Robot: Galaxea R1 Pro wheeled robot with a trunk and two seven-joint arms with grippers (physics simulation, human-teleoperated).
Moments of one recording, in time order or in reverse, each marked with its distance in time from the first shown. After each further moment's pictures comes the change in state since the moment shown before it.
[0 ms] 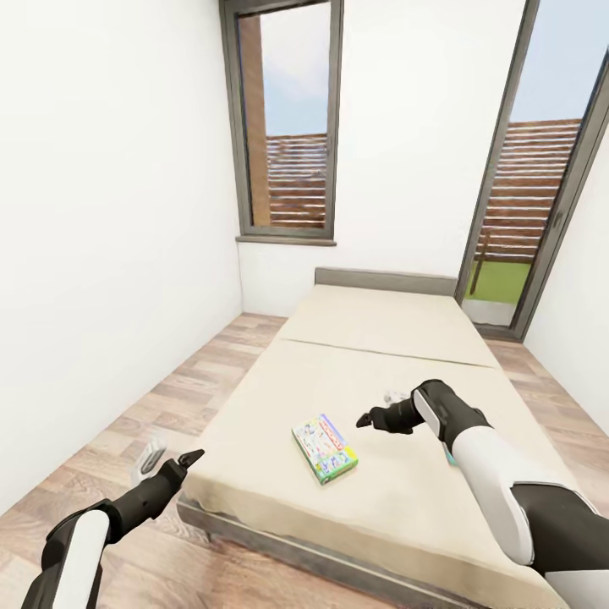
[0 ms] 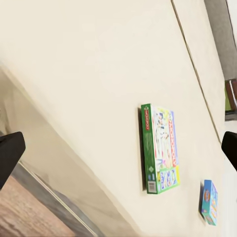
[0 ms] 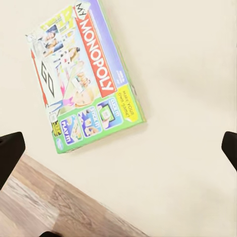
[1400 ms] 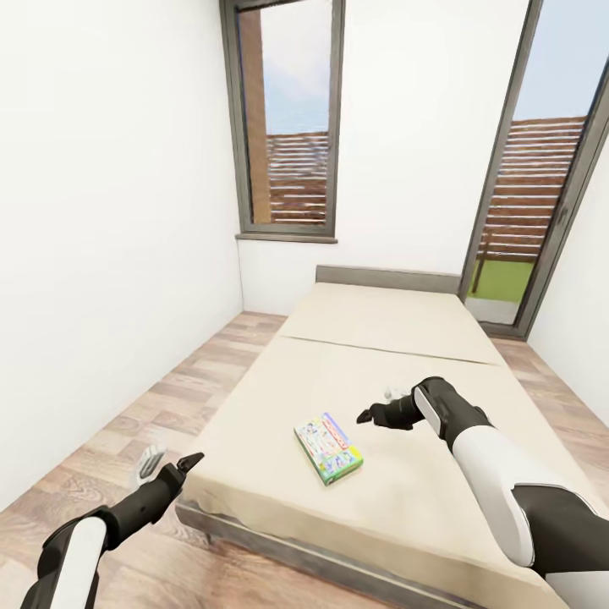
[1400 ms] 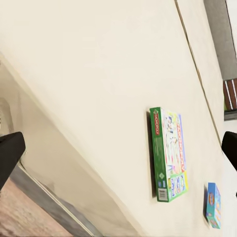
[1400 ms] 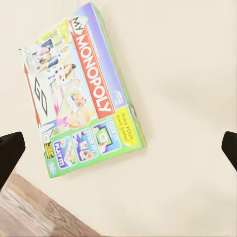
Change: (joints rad) left arm 0.018 0.007 0.002 0.010 0.007 -0.007 -0.038; right arm 0.004 -0.001 0.001 -0.035 0.000 0.001 0.001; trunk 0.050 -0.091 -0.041
